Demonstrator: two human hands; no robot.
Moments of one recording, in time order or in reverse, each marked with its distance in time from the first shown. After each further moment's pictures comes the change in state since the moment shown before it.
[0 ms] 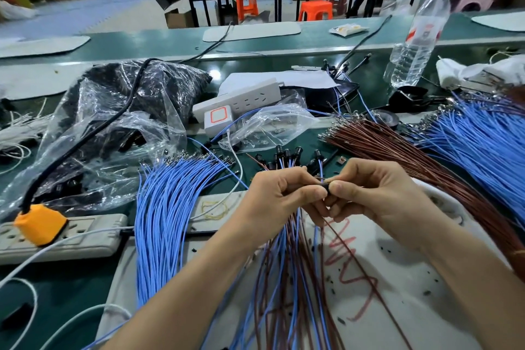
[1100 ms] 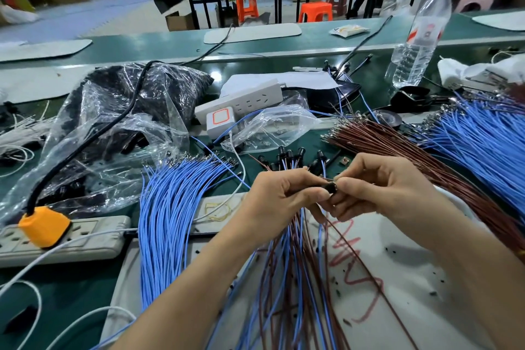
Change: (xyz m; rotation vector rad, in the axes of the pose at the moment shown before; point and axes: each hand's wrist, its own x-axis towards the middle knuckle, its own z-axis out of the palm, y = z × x) left_hand 0.001 -0.001 -0.005 0.053 0.014 -0.045; right_hand -0.006 -0.013 0.003 -0.112 0.019 -0.023
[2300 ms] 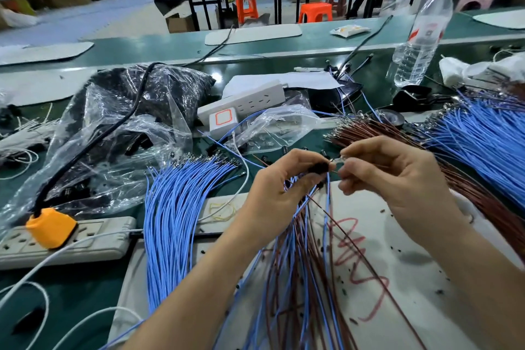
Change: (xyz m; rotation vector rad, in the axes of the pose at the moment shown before) left_hand 0.002 -0.001 -0.003 0.151 0.119 0.181; right_hand 0.001 -0.001 0.012 0.029 0.211 -0.271
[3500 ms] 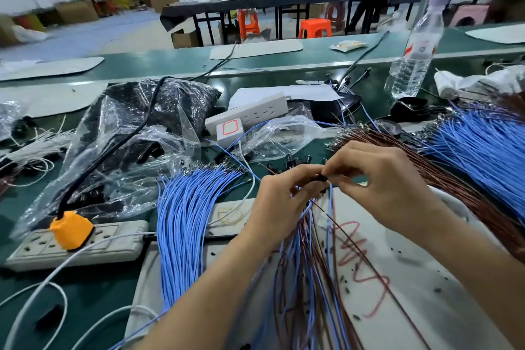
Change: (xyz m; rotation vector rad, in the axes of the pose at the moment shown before) left_hand -0.002 -0.006 -0.001 0.208 0.067 0.000; right_hand 0.009 -0.018 0.010 -0.899 -0.255 -0.438
